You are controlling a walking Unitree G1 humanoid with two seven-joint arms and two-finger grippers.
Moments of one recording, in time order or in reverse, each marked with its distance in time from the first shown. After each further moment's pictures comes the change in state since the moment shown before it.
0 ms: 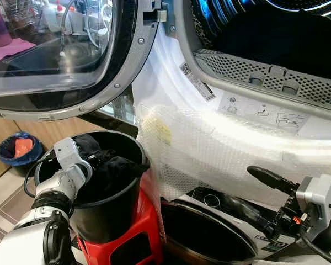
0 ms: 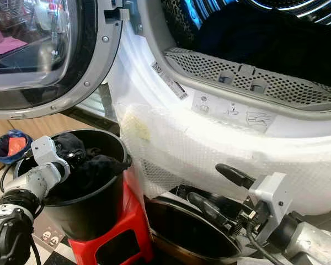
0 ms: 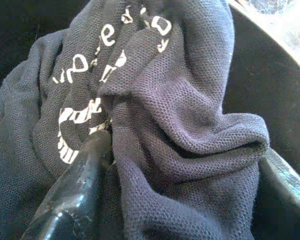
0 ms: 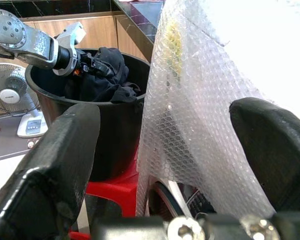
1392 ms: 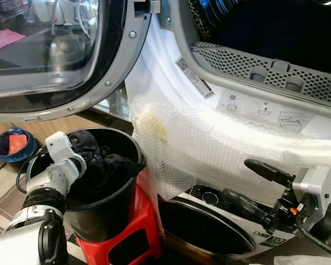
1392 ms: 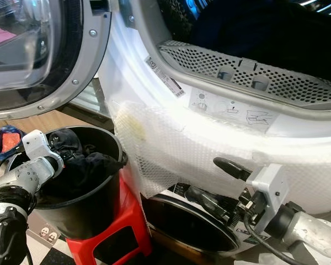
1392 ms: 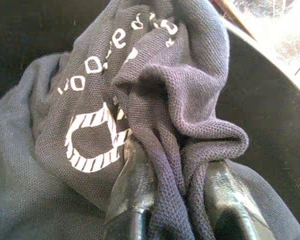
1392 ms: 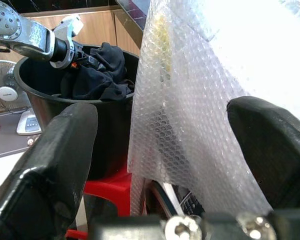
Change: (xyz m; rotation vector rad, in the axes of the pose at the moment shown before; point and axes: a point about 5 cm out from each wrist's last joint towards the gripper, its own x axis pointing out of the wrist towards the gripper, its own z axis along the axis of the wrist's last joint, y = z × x) left arm -0.008 0.002 0.019 0.024 -0.050 -0.018; right arm 0.009 -0.008 0.004 -0.020 -0.009 0.034
